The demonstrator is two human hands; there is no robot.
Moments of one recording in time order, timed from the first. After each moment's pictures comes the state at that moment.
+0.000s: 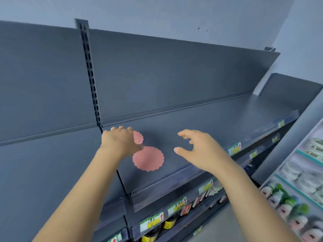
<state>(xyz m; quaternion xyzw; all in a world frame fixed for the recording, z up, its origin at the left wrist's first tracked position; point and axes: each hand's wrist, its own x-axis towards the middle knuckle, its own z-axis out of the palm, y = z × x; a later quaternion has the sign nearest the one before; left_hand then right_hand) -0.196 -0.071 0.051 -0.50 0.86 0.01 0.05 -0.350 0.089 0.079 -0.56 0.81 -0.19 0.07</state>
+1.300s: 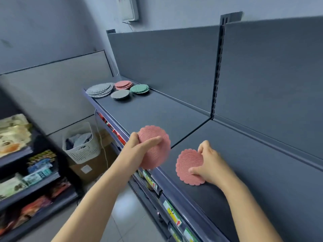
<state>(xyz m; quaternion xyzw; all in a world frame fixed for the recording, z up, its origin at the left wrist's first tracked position) -0.265 0.077 0.060 -0.73 0.19 0.29 -0.59 -0.403 -0.075 0.017 -0.87 0.36 -0.06 0.32</state>
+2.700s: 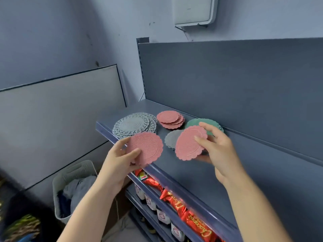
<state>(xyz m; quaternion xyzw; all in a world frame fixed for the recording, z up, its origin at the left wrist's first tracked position) 0.259 0.102 0.055 -0.64 0.18 0.27 -0.69 0.099 -0.048 0.063 -0.54 0.29 -0.38 0.69</state>
